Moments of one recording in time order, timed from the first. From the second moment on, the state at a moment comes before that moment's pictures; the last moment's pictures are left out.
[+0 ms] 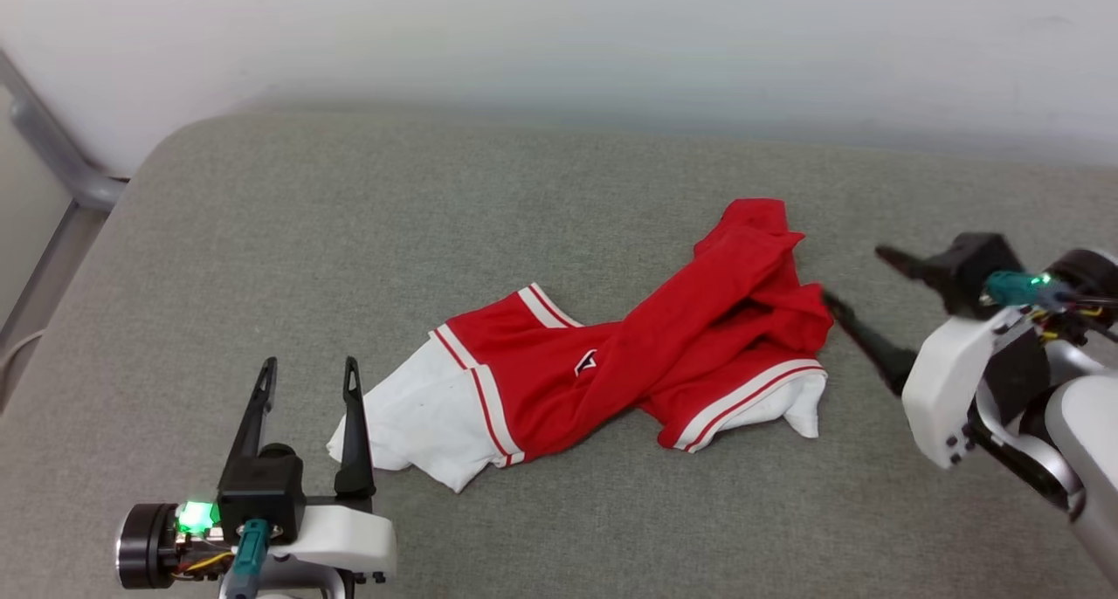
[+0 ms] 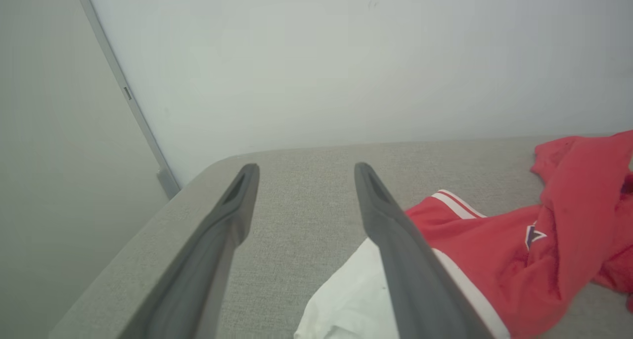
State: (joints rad) left arm -0.12 0.49 -0.53 -0.04 -0.41 0.58 -0.26; right arm -0.53 -0.61 0.58 0.17 0.46 0.13 0.20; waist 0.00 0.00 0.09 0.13
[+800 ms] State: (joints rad) left arm -0.13 0.23 -0.31 0.03 -0.20 0.33 -0.26; right arm -0.71 -0.72 1.00 0.34 0.77 0.13 0.53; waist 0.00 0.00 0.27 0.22
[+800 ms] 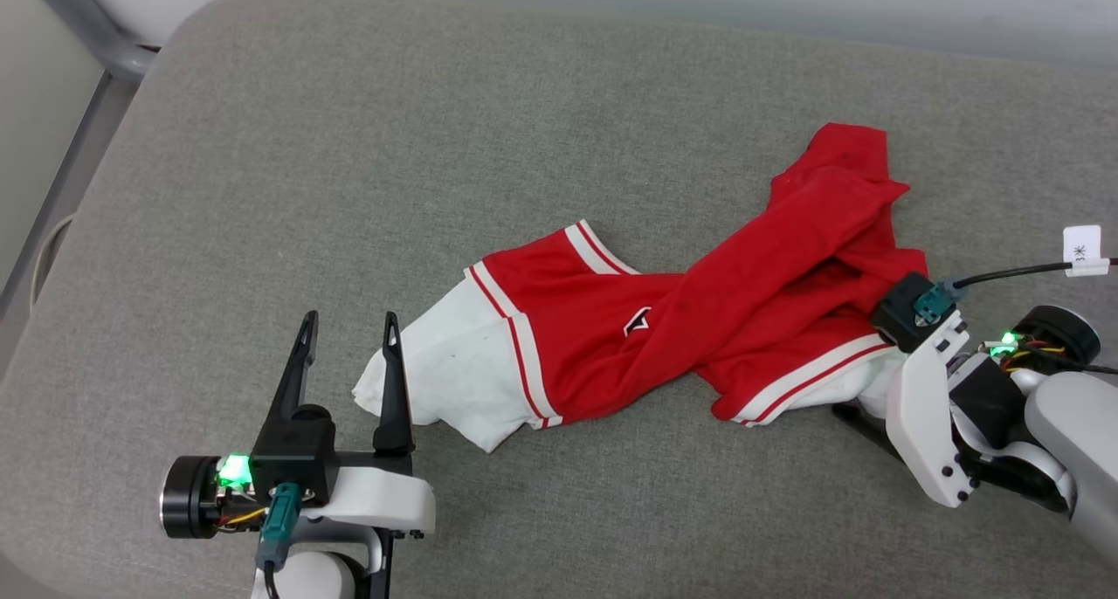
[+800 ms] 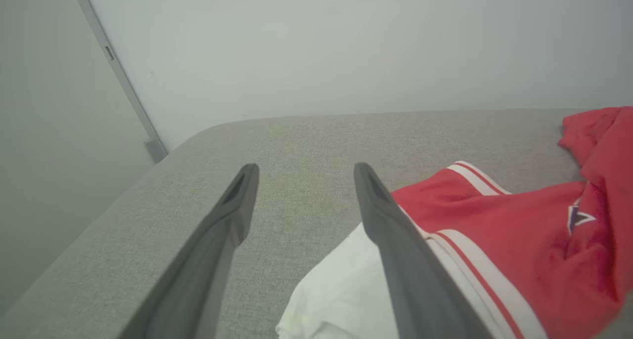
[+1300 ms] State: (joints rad) left arm -0.09 0.17 -0.21 0.07 -0.13 0.24 -0.26; right arm -0.71 -0.76 1.10 0.30 0.84 0.13 0.33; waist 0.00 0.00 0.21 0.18
